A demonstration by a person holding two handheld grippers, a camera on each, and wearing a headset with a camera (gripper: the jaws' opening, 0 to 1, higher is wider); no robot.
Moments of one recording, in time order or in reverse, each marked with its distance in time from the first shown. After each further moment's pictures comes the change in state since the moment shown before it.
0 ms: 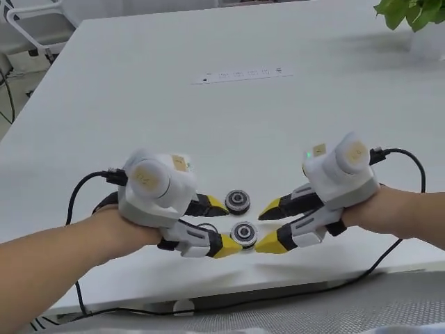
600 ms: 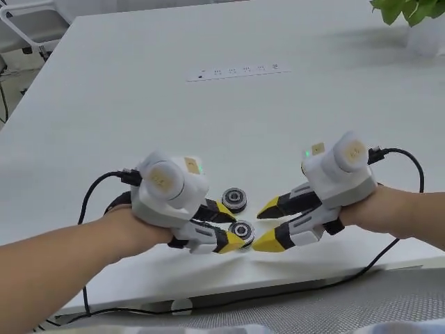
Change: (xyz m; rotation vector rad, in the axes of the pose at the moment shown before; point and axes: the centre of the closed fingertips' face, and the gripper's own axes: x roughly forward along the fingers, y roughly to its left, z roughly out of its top) left arm 0.017 0.000 -0.001 0.002 0.024 -0.023; right arm 0.001 -0.003 -0.003 0.032 -0.011 -0.005
